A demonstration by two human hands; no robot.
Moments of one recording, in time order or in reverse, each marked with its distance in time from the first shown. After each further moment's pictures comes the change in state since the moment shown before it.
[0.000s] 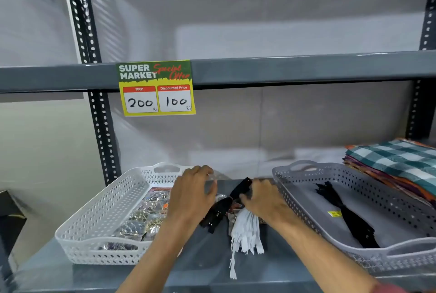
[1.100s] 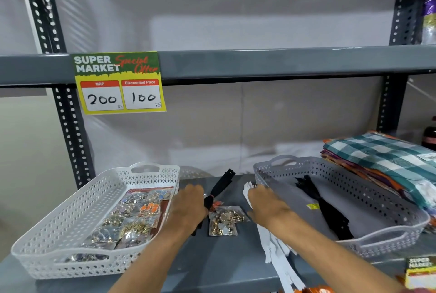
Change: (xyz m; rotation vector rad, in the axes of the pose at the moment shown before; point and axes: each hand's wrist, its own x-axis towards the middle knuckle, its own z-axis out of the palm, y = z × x) left_hand 0.007 0.009 0.057 0.230 -0.439 -0.087; right_hand -0.030 0.023 -0.033 -0.359 -0.217 -0.008
